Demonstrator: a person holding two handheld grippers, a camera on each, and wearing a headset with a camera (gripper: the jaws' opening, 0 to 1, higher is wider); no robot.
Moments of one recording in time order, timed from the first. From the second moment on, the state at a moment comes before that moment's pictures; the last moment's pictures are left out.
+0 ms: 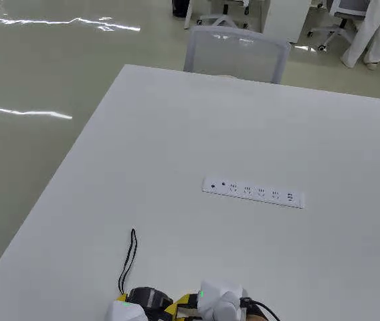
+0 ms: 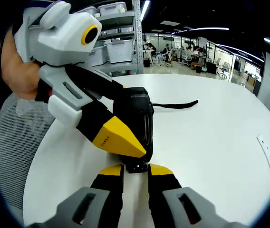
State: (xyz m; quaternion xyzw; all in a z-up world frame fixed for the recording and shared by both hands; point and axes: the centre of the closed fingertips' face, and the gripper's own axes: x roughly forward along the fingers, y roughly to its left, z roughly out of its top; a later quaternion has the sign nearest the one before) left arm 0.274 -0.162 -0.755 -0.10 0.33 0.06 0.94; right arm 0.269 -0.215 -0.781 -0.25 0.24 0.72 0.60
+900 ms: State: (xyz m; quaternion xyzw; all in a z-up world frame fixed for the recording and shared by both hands) left arm 0.256 -0.153 -0.715 -0.07 0.29 -0.06 0.95; right arm 0.260 -0.253 -0.751 -0.25 0.24 0.66 0.66
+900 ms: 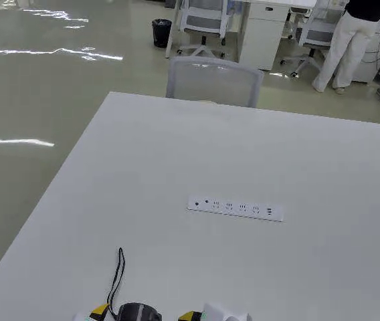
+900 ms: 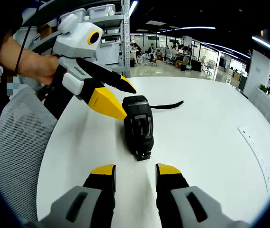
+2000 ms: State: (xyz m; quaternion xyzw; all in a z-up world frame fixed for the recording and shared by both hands) left arm 0.212 -0.161 -0.688 -0.01 0.30 -0.14 0.94; right arm 0.244 -0.314 -0.692 -0.17 0.25 0.56 0.77
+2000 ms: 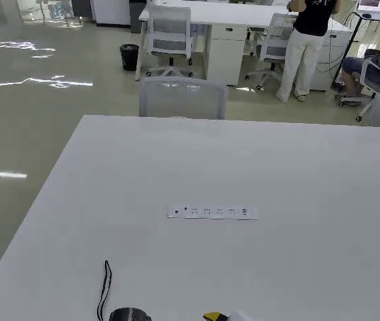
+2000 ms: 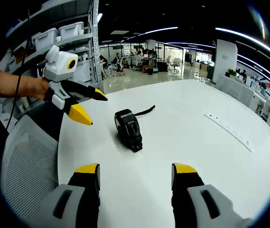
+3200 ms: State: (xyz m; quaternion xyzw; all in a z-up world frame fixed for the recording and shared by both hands) left arm 0.175 -0.152 -0.647 -0.01 0.29 -0.17 0.94; right arm 0.224 -0.404 -0.650 -0.12 0.26 0.47 0.83
